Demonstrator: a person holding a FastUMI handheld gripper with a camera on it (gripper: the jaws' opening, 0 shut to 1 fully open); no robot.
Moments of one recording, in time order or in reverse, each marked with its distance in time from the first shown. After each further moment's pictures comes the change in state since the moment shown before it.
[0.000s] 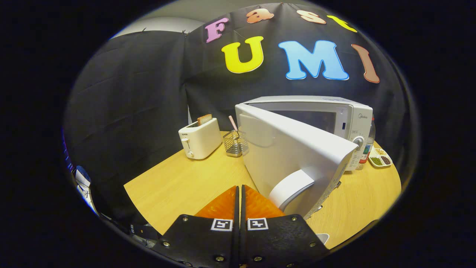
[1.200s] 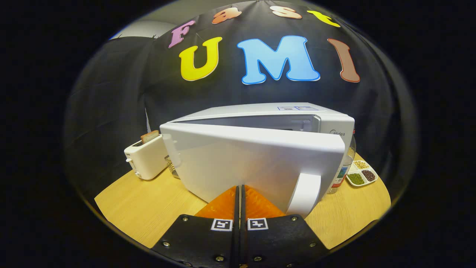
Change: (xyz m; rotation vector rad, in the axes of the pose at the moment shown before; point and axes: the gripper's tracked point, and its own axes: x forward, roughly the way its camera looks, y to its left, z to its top) arm 0.079 -0.156 0.057 0.062 -0.062 -0.214
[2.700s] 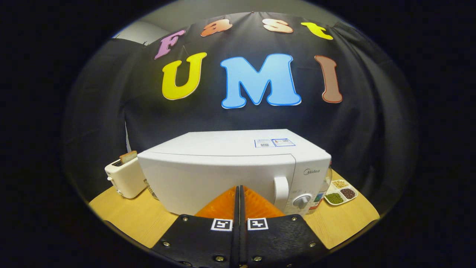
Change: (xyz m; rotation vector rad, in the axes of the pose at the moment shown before) arm -0.019 -0.022 0.070 -0.017 -0.157 -0.162
